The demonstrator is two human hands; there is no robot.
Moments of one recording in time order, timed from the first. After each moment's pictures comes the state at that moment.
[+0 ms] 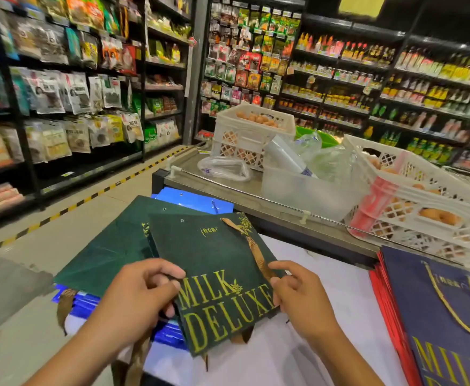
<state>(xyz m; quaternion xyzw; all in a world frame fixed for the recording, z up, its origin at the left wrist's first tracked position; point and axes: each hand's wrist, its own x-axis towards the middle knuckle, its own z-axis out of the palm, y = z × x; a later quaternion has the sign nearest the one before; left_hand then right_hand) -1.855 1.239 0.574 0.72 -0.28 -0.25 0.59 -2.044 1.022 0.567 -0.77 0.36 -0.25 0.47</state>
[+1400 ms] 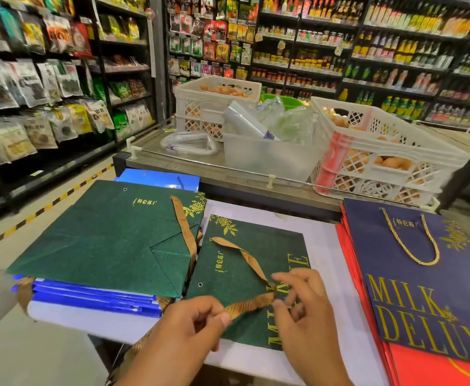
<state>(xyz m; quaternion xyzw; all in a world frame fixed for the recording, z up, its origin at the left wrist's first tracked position) -1.974 1.206 0.525 0.69 -0.44 -0.33 0.46 -2.144 1.068 0.525 -0.79 0.39 -0.36 0.32</state>
